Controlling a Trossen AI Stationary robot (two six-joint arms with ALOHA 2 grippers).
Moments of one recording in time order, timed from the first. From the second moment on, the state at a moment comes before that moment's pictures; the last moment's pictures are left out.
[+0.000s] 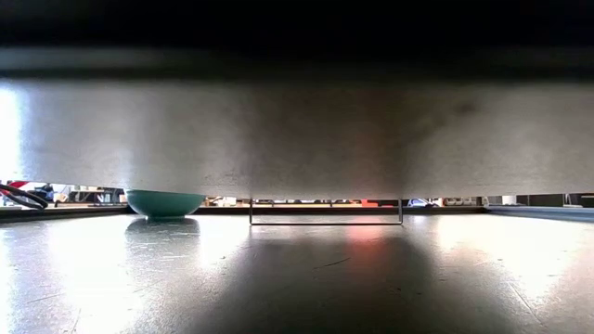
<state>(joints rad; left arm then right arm) -0.40 1.29 1.25 -1.02 -0.91 -0.65 0.40 1.77 1.38 -0.77 0.10 -0.29</state>
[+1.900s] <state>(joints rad) 0.28 1.31 0.87 -0.85 -0.37 -0.48 0.32 1.71 1.68 -1.19 0.02 0.29</state>
